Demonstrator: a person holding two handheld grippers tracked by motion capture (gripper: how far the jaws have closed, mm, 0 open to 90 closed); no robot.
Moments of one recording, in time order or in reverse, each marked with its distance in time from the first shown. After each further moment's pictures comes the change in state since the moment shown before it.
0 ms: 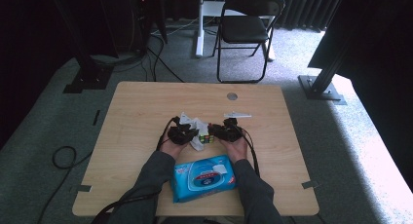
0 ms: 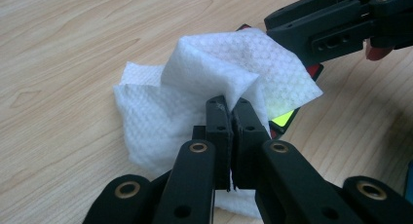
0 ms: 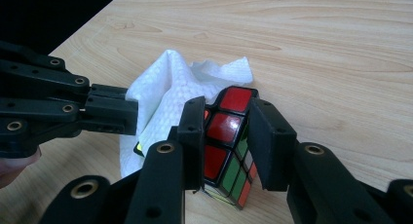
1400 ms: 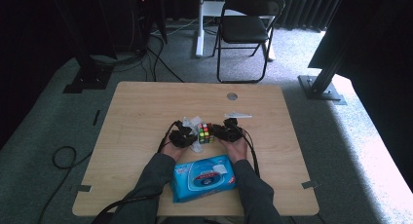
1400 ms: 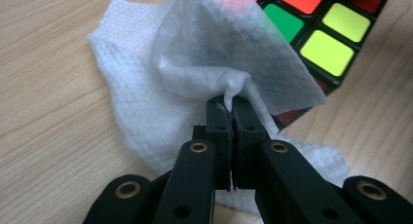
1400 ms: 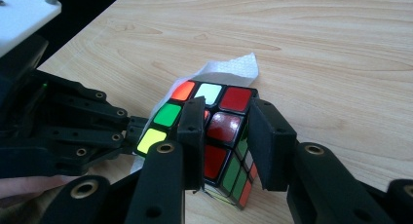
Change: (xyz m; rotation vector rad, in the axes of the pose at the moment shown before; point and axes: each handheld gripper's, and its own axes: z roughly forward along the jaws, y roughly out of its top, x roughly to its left) left arm 0.004 -0.016 0.021 0.111 -0.004 -0.015; right arm -0.001 -0.001 0.000 -0.008 0.003 0.009
